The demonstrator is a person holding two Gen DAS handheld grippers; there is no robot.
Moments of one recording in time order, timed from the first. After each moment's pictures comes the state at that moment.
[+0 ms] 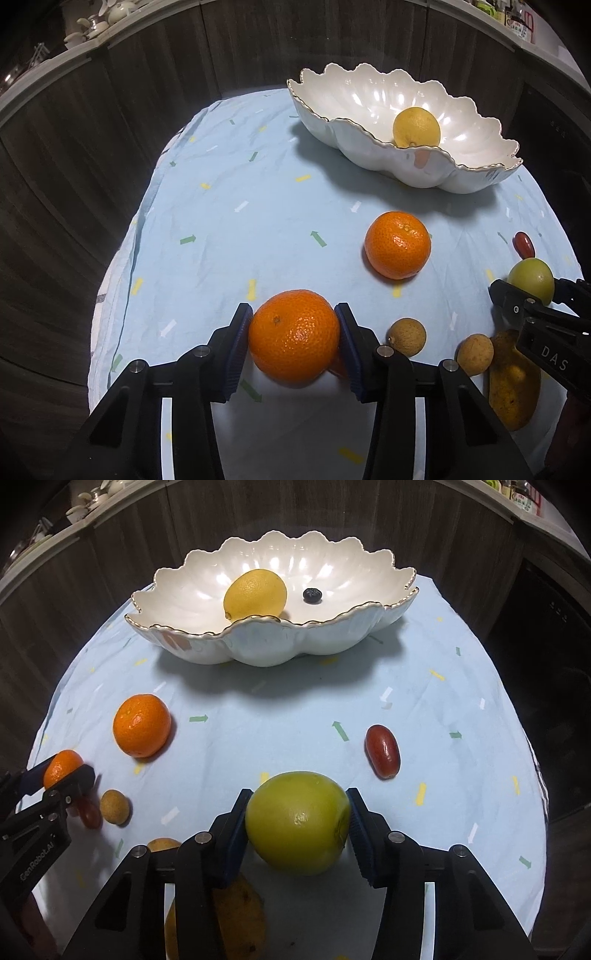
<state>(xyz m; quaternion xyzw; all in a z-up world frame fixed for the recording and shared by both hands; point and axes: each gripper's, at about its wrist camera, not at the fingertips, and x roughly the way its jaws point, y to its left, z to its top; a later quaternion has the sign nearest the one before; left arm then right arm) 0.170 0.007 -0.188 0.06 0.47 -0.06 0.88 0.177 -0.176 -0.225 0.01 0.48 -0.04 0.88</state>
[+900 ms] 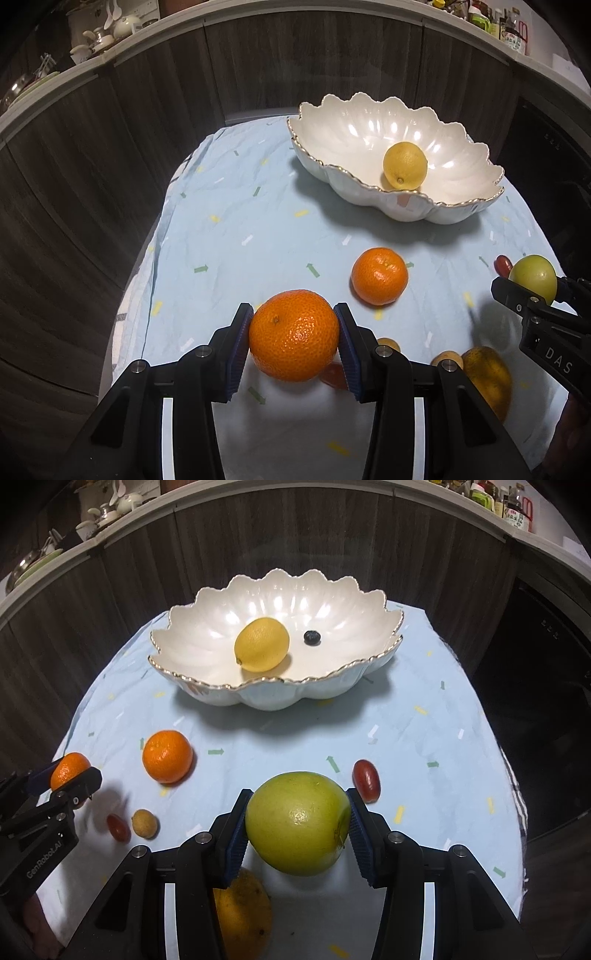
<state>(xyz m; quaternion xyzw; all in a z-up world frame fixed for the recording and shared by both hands) 0.167 0.006 -0.149 0.05 0.45 -0.06 0.89 0.169 -0.179 -0.185 0.01 0.44 -0.04 0.90</state>
